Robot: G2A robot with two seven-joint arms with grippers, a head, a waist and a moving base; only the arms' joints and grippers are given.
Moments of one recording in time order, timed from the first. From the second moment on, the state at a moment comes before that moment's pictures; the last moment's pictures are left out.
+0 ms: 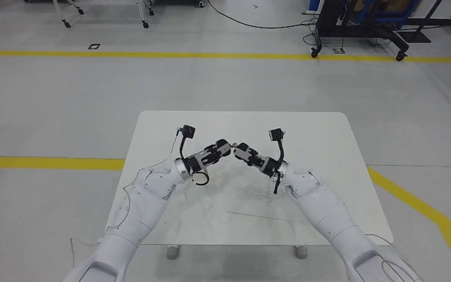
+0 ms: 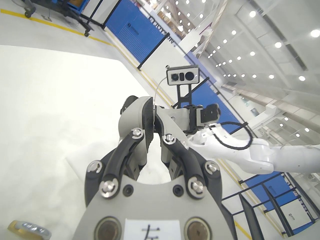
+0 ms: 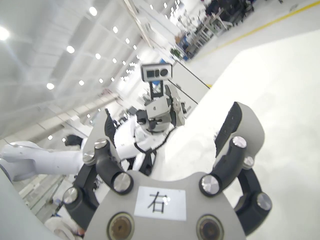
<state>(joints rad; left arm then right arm) 0.97 -1.33 -1.03 -1.00 0.21 -0.78 -0.49 -0.99 -1.29 0.98 -0.92 0.01 -0.84 0.58</state>
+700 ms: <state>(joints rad) 0.95 -1.30 -1.01 -1.02 0.13 -0.81 -0.76 -1.02 -1.24 1.03 -0.98 0.29 -0.75 1.01</state>
